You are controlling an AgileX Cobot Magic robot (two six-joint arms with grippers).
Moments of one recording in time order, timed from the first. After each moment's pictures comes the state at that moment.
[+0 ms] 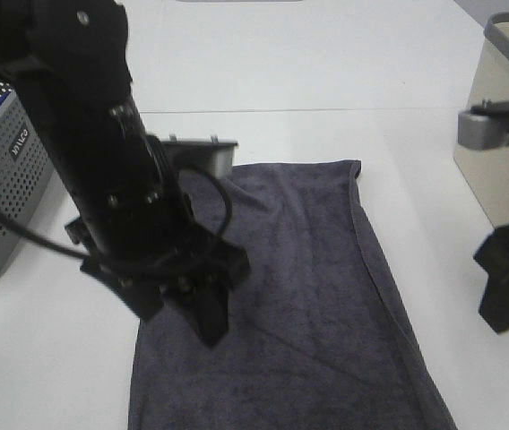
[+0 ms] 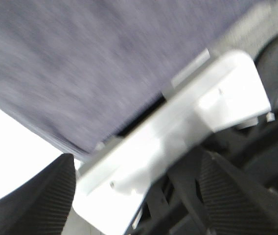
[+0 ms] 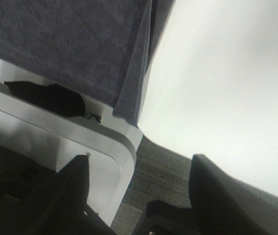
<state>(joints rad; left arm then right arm) -0.69 1.77 -1.22 -0.38 1.07 0.03 0.34 1.27 -0.86 0.11 1.15 0.03</state>
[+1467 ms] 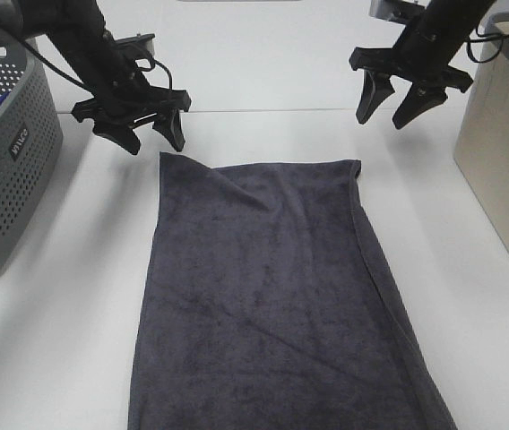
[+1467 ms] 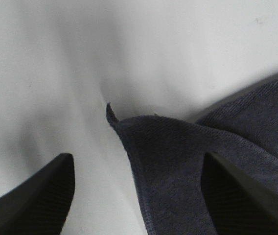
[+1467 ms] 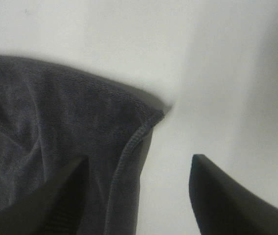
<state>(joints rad) -0.22 2.51 -2.22 -0.29 1.06 0.05 0.05 2.38 -2.15 0.29 1.21 -0.06</state>
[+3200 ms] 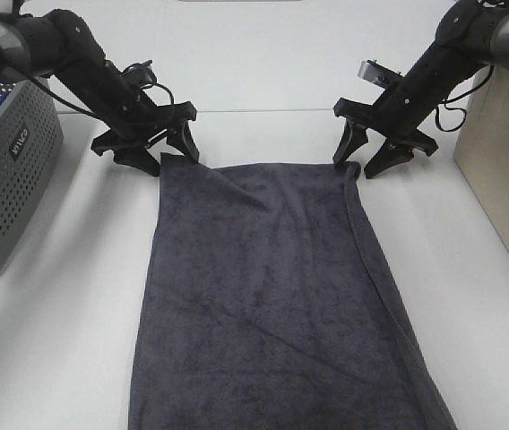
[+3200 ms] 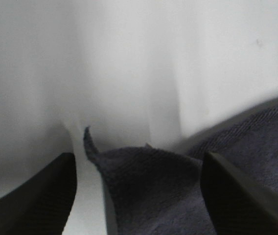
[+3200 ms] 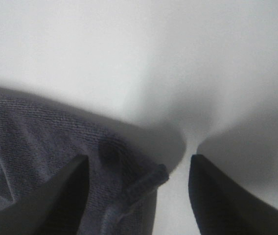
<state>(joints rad) -0.19 2.63 -2.24 -0.52 1.01 0.07 0.03 2.59 -2.18 0.47 1.13 -0.08</state>
